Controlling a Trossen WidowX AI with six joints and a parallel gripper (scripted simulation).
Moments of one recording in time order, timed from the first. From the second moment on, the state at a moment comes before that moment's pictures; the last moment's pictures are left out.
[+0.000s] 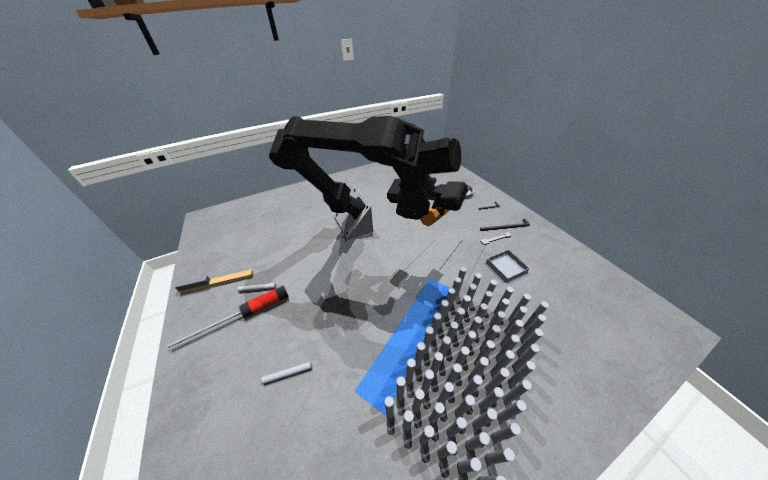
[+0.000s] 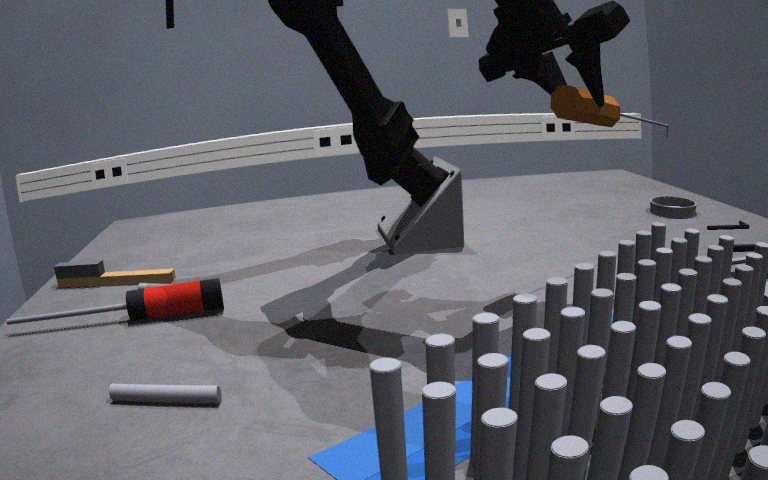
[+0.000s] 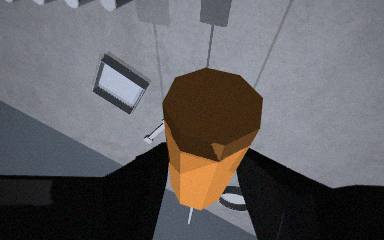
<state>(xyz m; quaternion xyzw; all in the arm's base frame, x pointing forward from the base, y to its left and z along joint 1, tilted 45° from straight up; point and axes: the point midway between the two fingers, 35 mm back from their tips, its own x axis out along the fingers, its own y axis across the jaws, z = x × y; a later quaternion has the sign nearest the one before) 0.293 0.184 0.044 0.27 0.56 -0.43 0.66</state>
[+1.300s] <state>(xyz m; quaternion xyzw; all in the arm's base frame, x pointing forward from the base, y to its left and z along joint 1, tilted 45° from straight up) 0.248 0.266 -0.079 0.03 0.78 -0.31 0.54</state>
